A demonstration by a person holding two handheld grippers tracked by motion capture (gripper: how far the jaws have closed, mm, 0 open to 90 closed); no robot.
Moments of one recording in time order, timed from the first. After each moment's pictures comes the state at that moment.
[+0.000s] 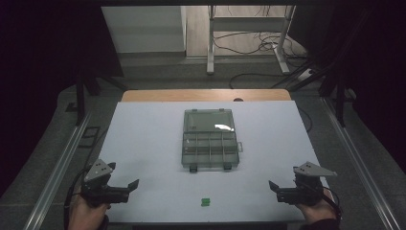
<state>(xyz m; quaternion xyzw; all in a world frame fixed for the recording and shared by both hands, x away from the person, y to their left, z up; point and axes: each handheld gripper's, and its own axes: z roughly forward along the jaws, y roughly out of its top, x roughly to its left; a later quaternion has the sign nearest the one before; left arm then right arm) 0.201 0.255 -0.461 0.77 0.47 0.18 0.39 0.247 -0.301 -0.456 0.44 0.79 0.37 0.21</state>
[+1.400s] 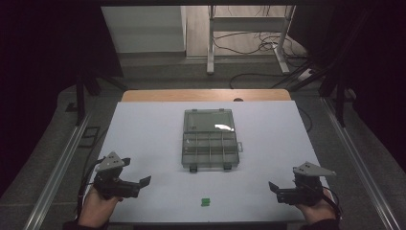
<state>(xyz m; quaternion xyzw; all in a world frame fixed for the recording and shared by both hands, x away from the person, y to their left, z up) 0.223 0.231 -0.457 0.79 0.43 0.14 0.42 0.247 -0.301 -0.457 0.44 0.80 0.36 0.20</state>
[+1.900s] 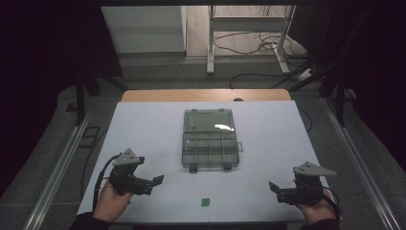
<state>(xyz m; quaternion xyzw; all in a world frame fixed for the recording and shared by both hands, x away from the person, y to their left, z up) 0.242 0.199 -0.462 0.80 0.41 0.10 0.42 0.248 -0.301 -0.457 0.44 0.80 0.36 0.21</state>
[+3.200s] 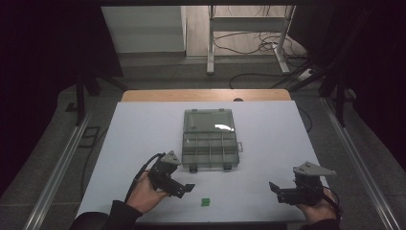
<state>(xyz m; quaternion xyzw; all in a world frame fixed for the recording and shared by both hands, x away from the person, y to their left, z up) 0.276 0.113 -0.486 0.88 0.33 0.02 0.35 0.248 -0.302 -0.457 0.44 0.80 0.36 0.20</state>
